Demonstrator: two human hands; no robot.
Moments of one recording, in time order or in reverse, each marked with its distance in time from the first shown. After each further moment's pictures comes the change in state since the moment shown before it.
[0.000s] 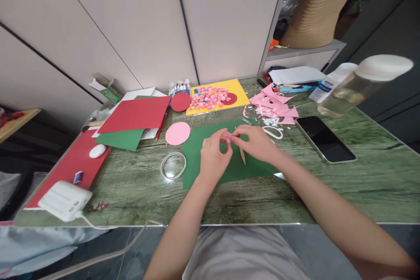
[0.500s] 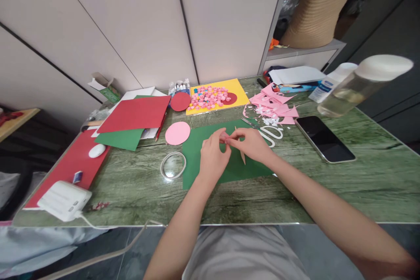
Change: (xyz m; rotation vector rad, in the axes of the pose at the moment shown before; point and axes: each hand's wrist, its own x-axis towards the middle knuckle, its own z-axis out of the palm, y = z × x) left_hand 0.001 -0.001 0.000 0.004 -0.071 -0.071; right_hand 0.001 0.010 0.022 0.248 0.037 0.210
